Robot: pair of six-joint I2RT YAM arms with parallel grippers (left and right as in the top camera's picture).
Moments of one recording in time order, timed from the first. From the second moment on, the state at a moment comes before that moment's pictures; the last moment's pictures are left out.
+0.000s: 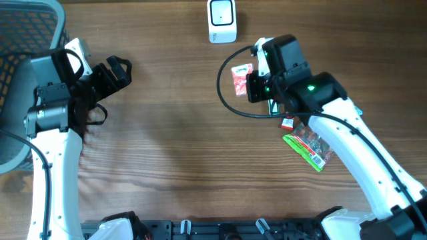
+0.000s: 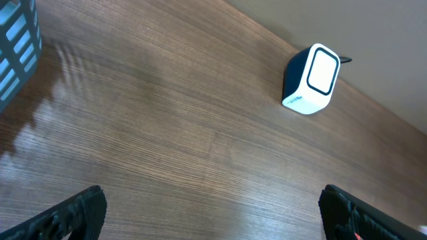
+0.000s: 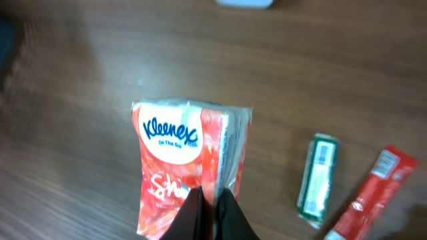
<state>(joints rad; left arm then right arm) 0.20 1.29 1.16 -0.65 0.32 -0.36 0.46 1.51 1.37 -0.80 -0.05 0.24</state>
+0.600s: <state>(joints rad) 0.20 1.29 1.16 -0.65 0.32 -0.36 0.48 1.87 2.19 -1.14 0.31 0.03</state>
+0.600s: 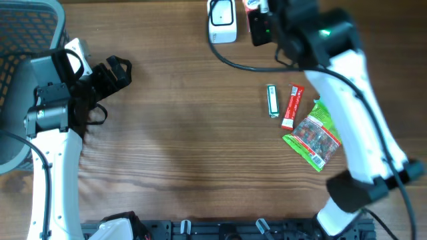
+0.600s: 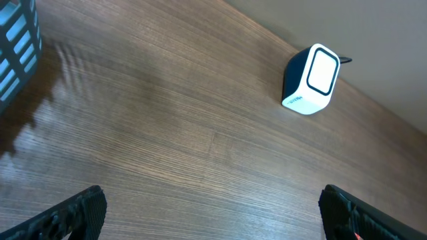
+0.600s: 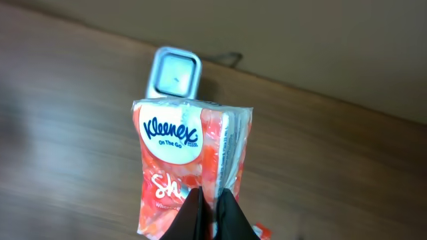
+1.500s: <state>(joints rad) 0.20 1.29 1.16 -0.65 0.32 -0.36 0.54 2.42 2.19 -0.41 0.72 -0.46</state>
